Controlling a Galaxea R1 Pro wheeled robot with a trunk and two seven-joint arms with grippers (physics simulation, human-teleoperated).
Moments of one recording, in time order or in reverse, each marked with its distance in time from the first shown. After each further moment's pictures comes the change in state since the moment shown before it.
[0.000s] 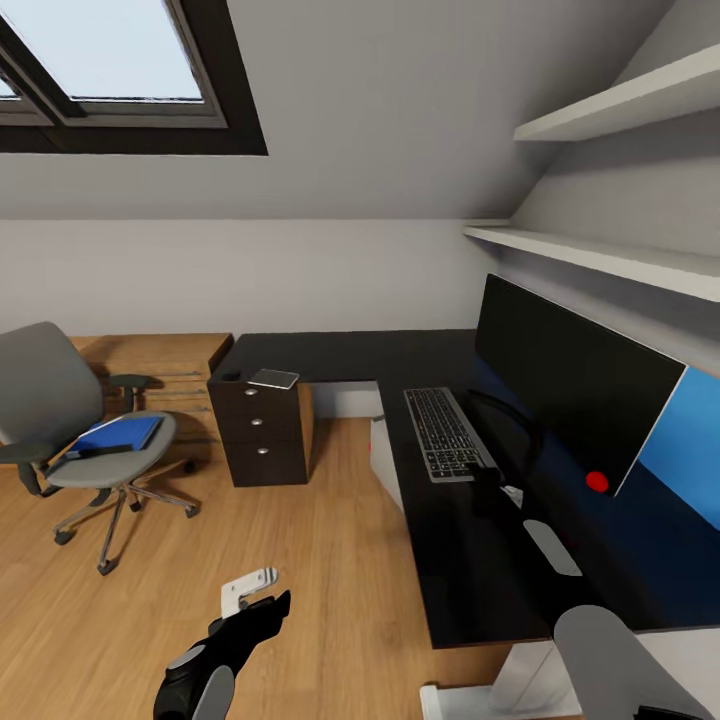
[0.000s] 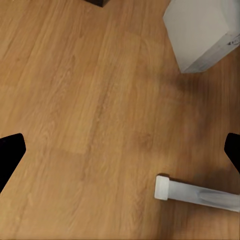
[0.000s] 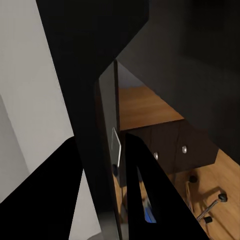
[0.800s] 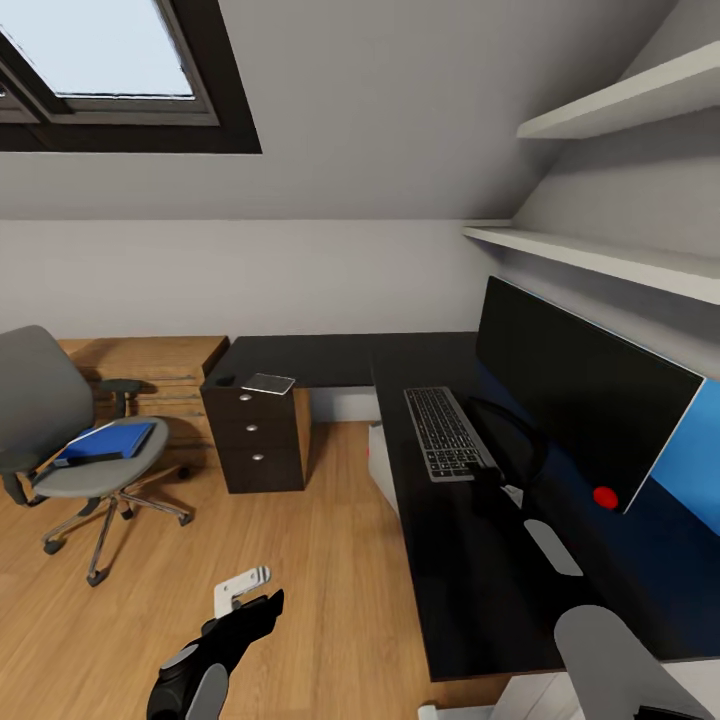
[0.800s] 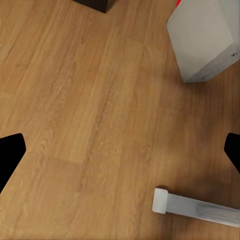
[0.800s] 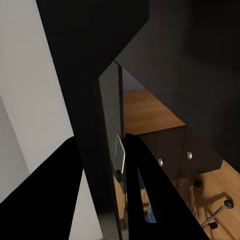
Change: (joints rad) left arm 0.000 0.000 0.031 0.000 0.001 0.001 -0.001; right arm 0.000 -0.001 -0.002 -0.001 -0.003 0.005 0.004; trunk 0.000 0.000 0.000
